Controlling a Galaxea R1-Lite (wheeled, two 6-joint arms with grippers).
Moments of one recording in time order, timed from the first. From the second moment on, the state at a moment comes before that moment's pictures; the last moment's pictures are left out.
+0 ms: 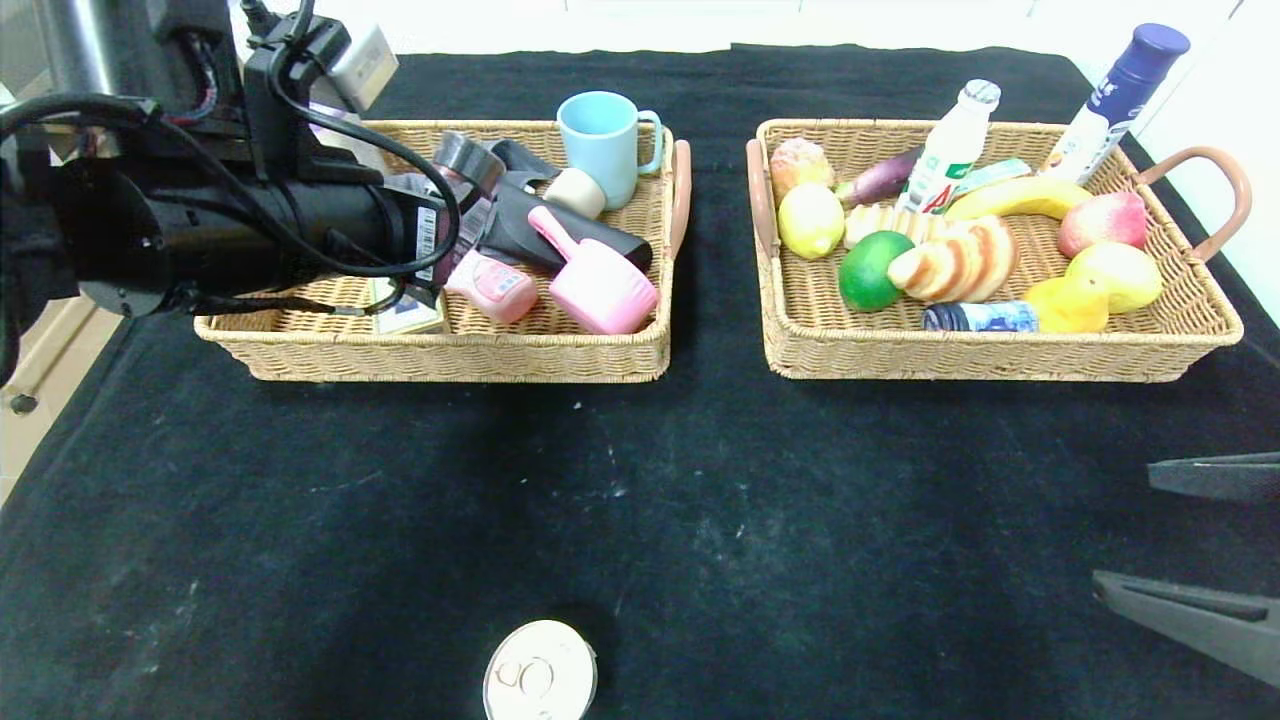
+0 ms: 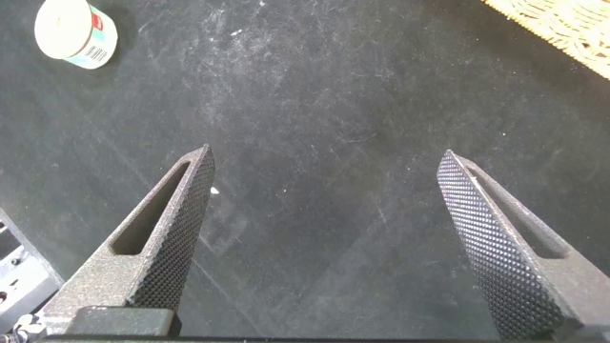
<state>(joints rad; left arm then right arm) -0.36 1.62 -1.42 -0.04 0.22 0.18 0.40 1.06 -0.89 0.27 0.25 -0.18</state>
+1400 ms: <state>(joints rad) -0.42 1.62 -1.46 0.15 0.25 0.00 0.40 1.07 -0.89 0.27 0.19 -0.18</state>
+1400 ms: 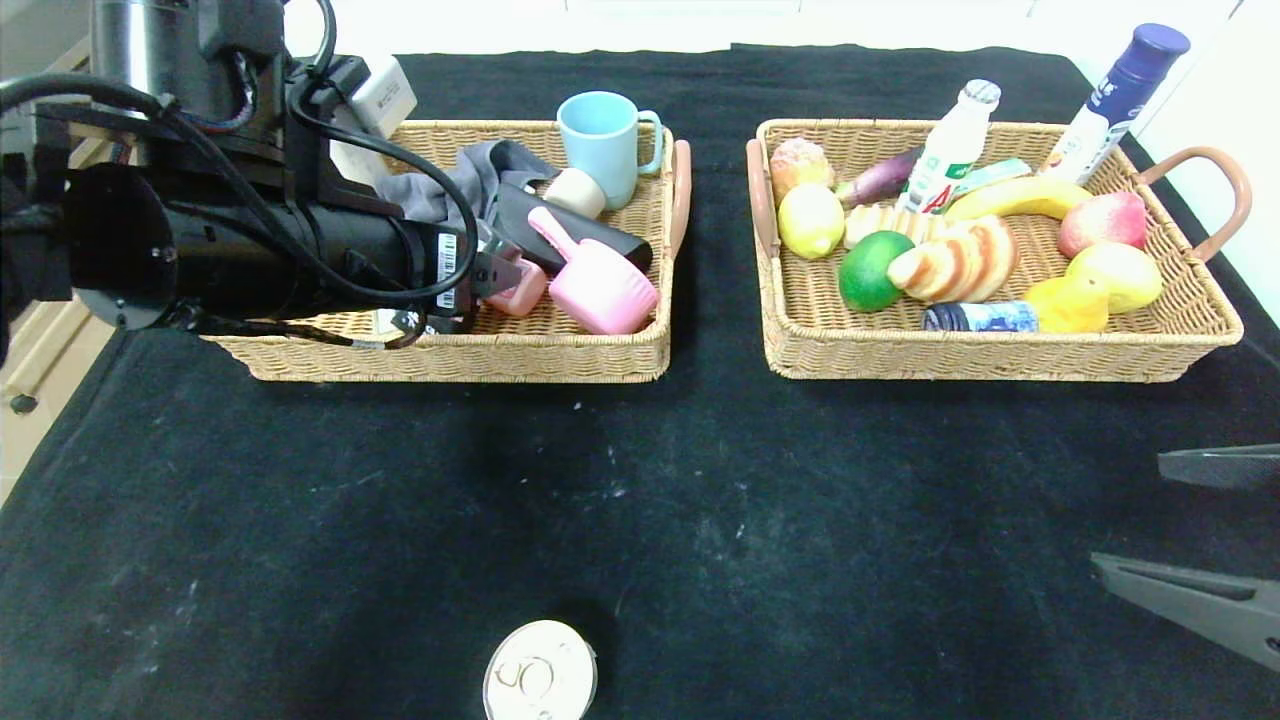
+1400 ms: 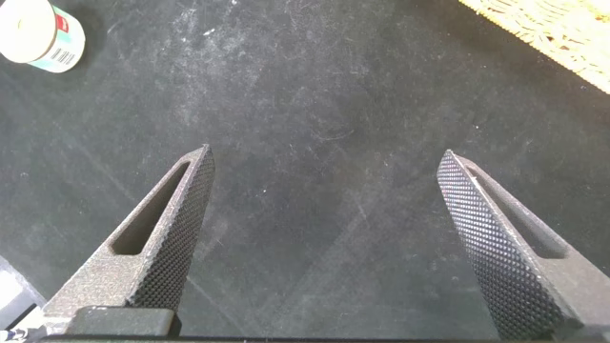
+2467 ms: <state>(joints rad) -0.59 1.50 -1.31 0.51 0.20 -0.25 0.40 1.07 -0.89 0.27 0.19 -0.18</state>
